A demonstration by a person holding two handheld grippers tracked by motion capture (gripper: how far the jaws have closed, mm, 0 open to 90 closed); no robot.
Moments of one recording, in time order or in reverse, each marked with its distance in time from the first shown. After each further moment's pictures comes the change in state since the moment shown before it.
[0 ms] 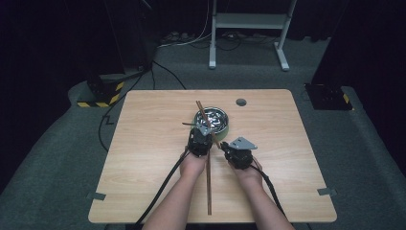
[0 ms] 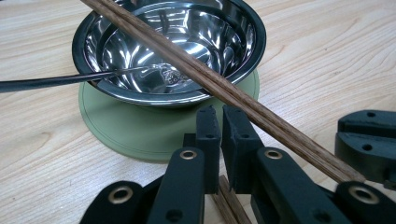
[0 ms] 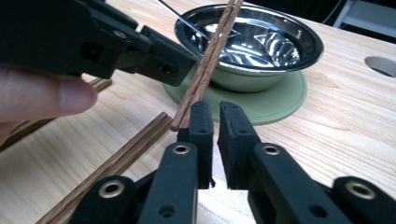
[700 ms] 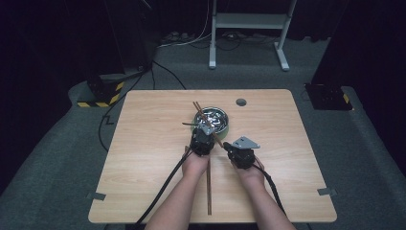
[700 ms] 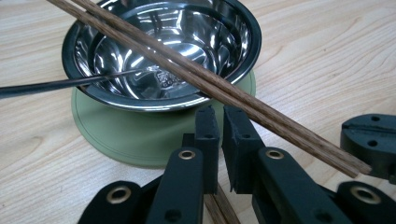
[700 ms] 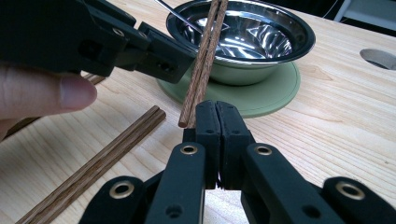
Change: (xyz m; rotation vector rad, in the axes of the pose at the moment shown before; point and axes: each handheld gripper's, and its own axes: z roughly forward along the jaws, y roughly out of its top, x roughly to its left) left arm -0.007 0.003 0.005 0.013 0.009 0.015; right arm -0.007 -0.002 -0.003 0.016 0.006 0.008
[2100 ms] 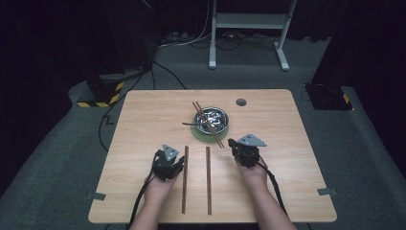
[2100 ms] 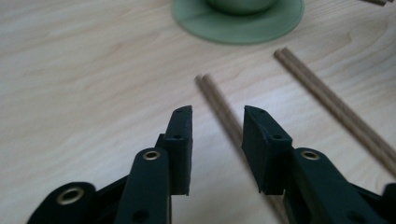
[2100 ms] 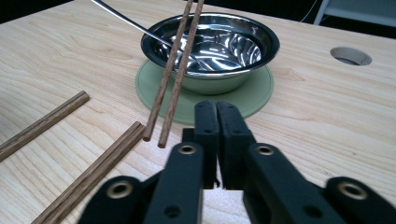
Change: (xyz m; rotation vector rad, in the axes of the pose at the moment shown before) left arm 0.052 -0.068 -0.088 0.016 0.065 0.034; right arm -0.013 0.004 -0.009 -0.041 -0.043 0.087
